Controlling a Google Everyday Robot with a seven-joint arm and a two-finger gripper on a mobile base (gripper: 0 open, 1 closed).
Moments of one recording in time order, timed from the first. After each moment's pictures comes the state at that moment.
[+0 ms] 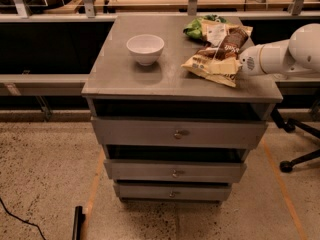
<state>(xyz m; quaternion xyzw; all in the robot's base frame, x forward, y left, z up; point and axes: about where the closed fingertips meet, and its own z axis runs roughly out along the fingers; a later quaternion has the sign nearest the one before) 0.738 -0.221 0.849 -0.24 0.84 0.18 0.45</state>
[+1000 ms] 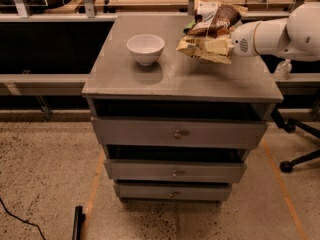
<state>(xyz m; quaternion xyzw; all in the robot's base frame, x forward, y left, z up) 0.751 -0.177 0.922 -0.33 0.76 0.18 0.52</state>
